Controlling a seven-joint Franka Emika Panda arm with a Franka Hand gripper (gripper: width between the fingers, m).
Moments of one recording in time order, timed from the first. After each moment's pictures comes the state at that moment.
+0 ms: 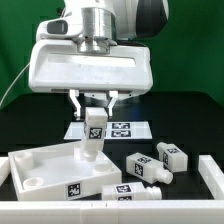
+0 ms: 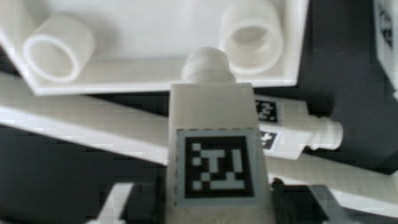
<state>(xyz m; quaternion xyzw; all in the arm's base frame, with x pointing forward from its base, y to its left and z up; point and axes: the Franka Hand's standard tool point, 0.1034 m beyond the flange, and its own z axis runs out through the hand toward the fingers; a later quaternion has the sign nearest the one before) 0.575 -0.015 0.111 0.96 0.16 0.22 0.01</state>
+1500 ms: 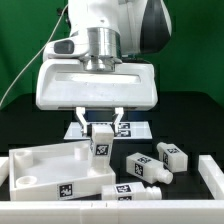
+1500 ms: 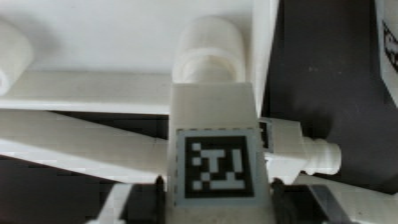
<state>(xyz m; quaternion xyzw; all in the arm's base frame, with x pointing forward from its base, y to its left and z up) 0.582 -0.011 0.088 0.95 0.16 0.26 0.02</state>
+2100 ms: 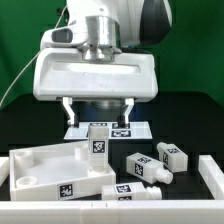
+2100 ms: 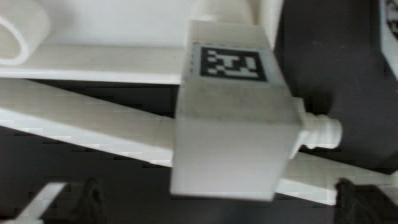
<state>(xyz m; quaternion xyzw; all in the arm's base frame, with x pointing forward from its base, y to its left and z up) 0.591 -0.011 0.114 0.96 0.16 0.25 0.02</state>
